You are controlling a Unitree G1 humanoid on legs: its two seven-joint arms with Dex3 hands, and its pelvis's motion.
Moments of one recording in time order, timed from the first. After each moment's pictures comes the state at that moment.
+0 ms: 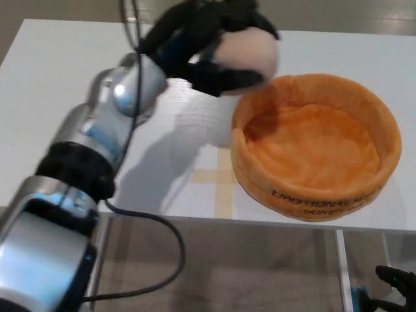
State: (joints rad) left_arm -1.08 0.22 -0.31 0.92 0.35 -0.52 -0.08; right_arm -0.33 -0.18 -0.23 1.33 -0.06 -0.39 -0.27
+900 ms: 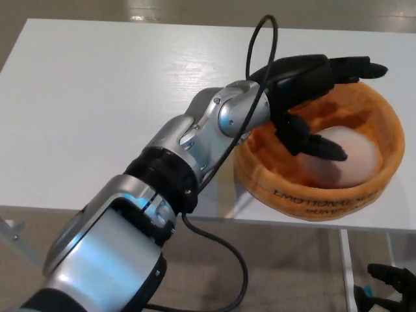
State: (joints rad) left_arm -1.16 0.03 -0.48 1.02 0.42 -0.36 -0.23; right_arm -0.34 -0.18 -0.22 1.33 -0.06 -0.39 -0.26
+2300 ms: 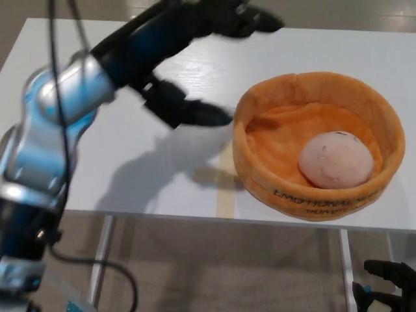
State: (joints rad) left_arm -0.71 0.43 -0.11 0.12 0.08 -0.21 -0.57; right_arm -0.36 -0.18 -0.22 1.33 -0.06 -0.39 -0.26
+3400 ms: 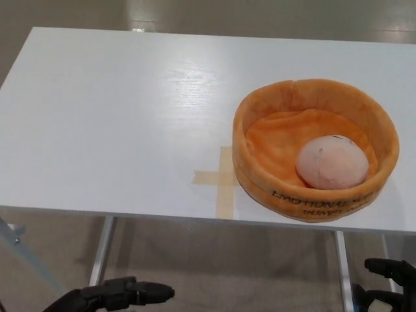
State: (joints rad) left_arm 0.21 0.40 0.01 0.19 -0.31 -0.16 -0.85; right_arm -0.36 -0.19 -0.21 1.33 -0.06 -0.39 -0.26
